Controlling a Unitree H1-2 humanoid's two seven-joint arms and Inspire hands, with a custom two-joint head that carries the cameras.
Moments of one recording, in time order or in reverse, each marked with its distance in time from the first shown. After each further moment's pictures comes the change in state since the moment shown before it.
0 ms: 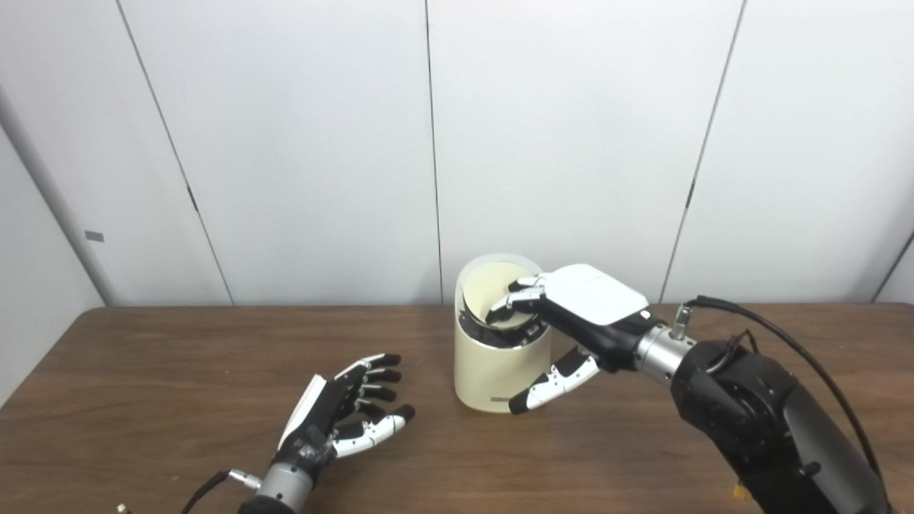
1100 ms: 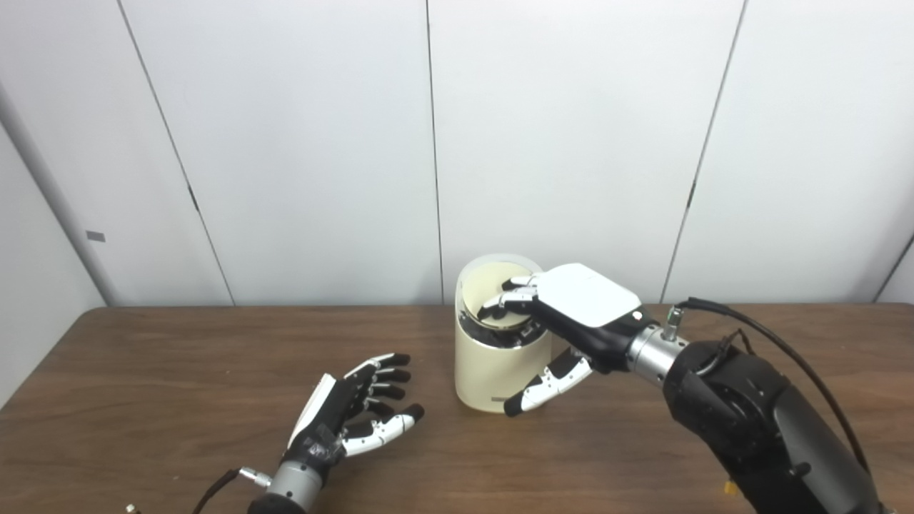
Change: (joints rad) left arm -0.001 -0.011 0.000 0.000 0.006 0.001 0.000; right arm -0.020 0.021 0.022 0.023 -0.035 -0.039 -0.009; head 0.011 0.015
